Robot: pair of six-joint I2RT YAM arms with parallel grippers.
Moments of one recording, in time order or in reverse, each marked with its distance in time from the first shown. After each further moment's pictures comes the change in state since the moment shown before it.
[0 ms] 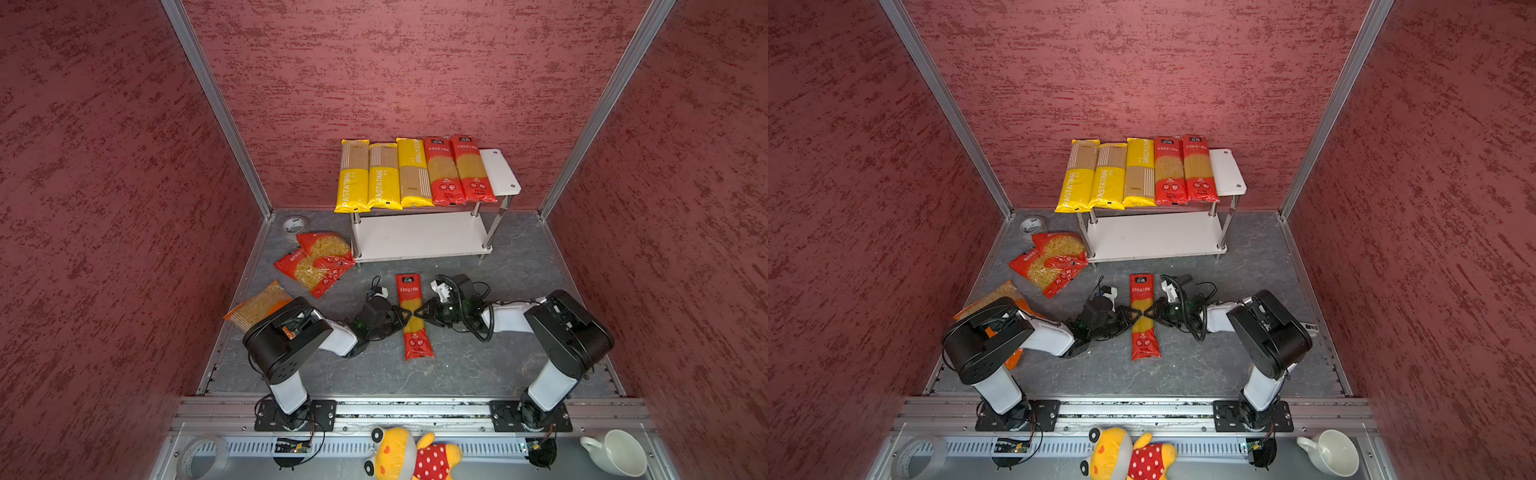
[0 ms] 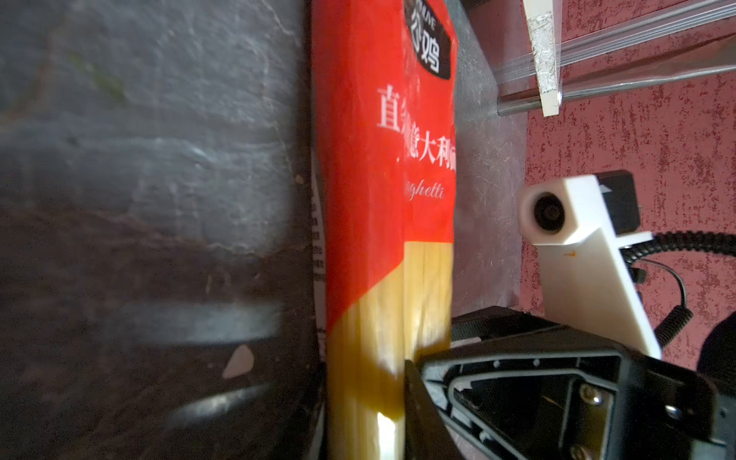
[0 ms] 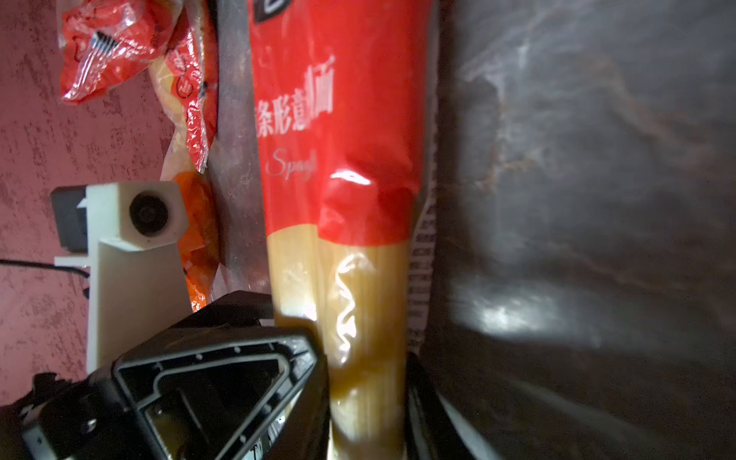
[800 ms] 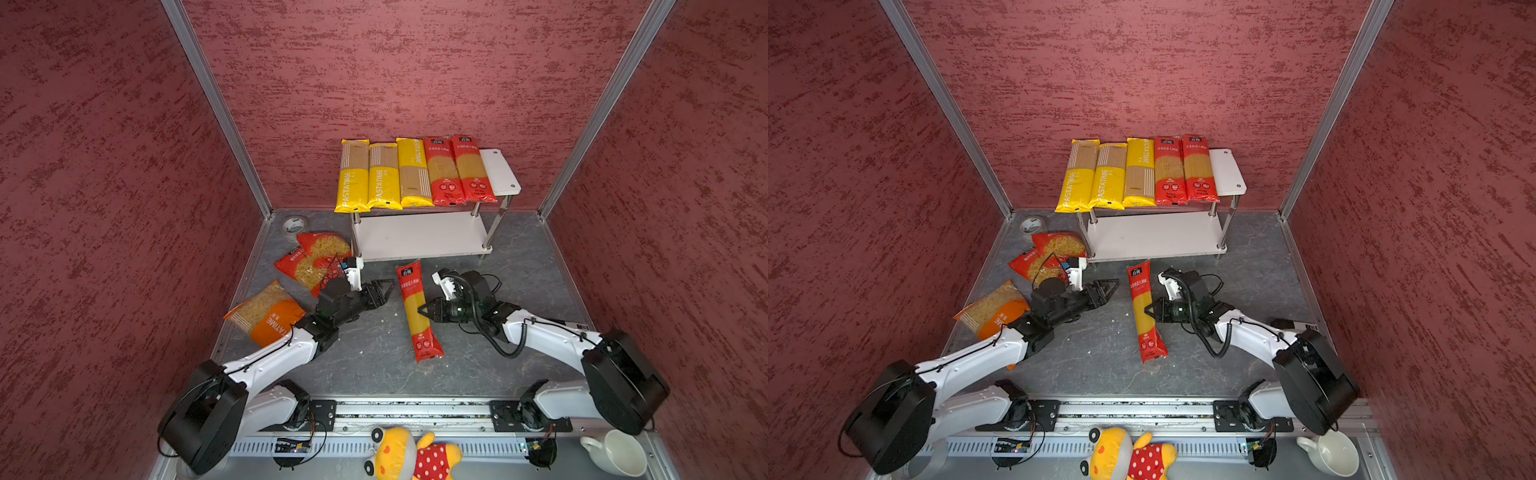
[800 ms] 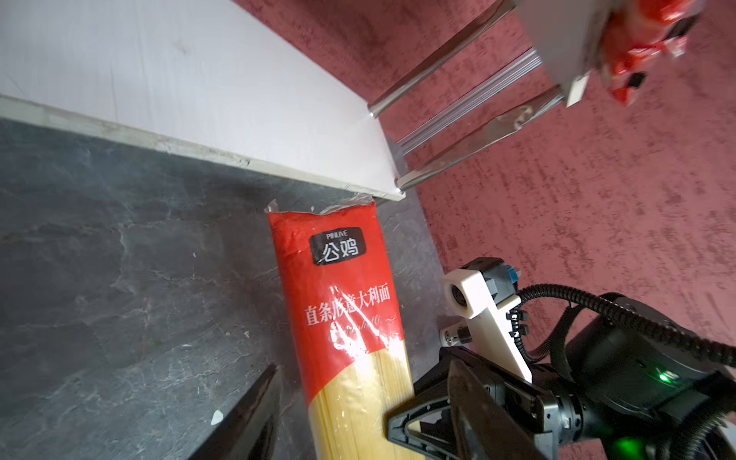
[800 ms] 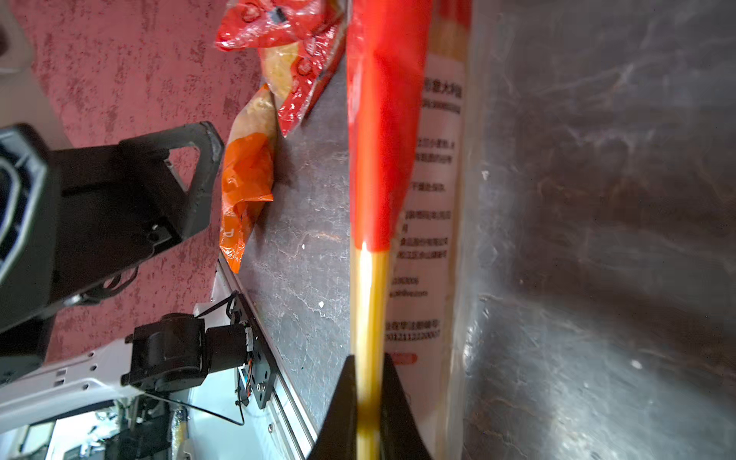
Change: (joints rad) left arm 0.259 -0.610 -0.048 -0.212 0.153 0.352; right arm 0.043 -0.378 0.007 -0.233 0.049 -0.237
